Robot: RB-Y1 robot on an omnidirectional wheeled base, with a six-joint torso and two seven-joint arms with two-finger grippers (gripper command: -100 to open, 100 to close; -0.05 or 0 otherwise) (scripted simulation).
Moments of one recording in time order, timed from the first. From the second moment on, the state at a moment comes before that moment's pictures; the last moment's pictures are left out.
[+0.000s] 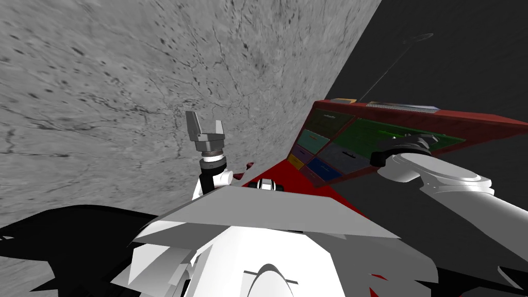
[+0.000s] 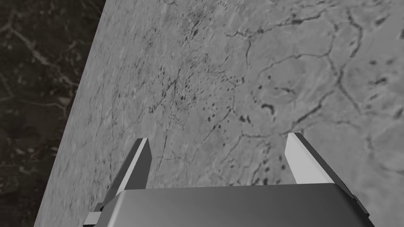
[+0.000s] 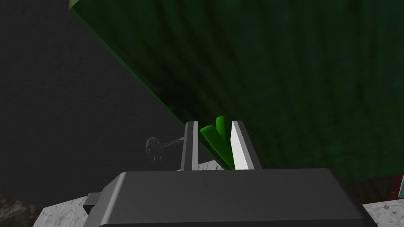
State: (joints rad) left arm 0.45 0.02 0.00 -2.40 -0.09 -0.61 0.11; right arm 0.11 -1.30 -0.02 -1.44 0.65 0.67 0.67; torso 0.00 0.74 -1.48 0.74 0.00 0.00
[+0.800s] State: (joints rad) left arm 0.45 0.02 0.01 -2.40 -0.09 -0.61 0.11; right arm 0.09 -1.34 -0.02 -1.37 0.57 0.69 0.71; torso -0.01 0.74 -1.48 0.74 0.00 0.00
